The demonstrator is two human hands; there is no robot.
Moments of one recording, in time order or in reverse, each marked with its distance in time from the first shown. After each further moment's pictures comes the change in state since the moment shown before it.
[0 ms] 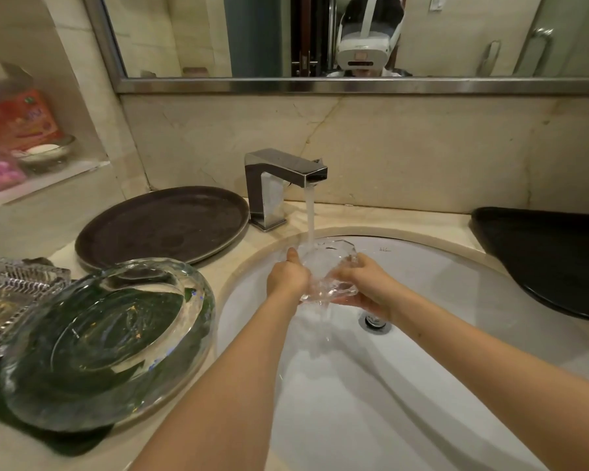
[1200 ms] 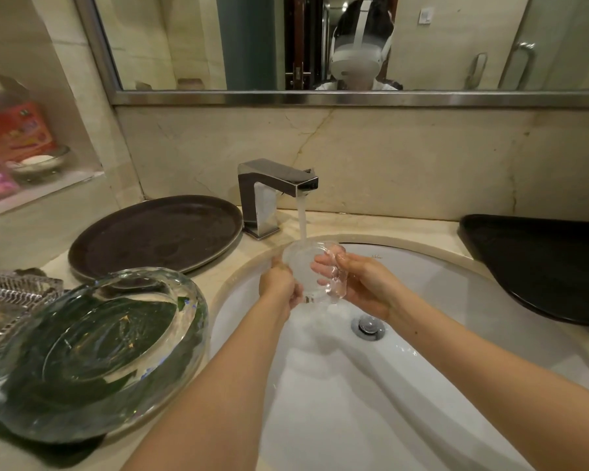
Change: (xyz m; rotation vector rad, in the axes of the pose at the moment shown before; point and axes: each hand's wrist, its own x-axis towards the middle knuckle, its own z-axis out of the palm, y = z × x) left_hand -0.008 0.006 -0.005 -0.412 -0.010 -0.142; right_hand 0.008 -0.006 -0.013 0.381 -0.145 -0.035
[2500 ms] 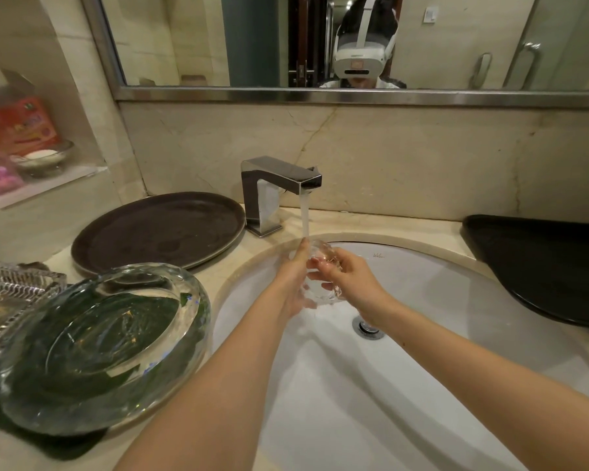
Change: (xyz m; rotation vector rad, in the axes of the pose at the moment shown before) left_hand 0.004 0.000 0.006 0.068 -0.366 -0.038; right_hand -0.002 0.016 0.017 -0.662 0.070 -0.324
